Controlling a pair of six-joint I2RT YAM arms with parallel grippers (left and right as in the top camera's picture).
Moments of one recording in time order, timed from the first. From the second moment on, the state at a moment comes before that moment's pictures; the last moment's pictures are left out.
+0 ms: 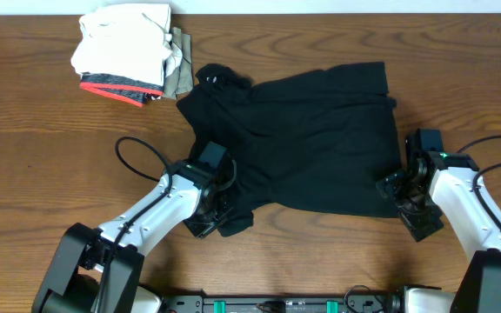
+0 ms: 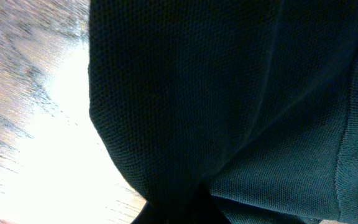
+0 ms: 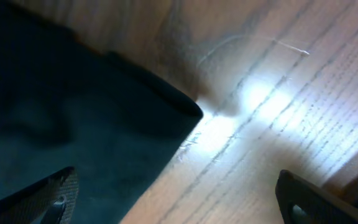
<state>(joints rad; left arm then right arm) -0.48 1.56 0.77 -0.81 0.18 -1.16 -0.06 1.47 0.80 -0.96 0.08 1.05</state>
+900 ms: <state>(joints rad) -0.48 1.56 0.77 -0.81 0.18 -1.15 -0.06 1.61 0.80 -0.87 0.09 1.11</state>
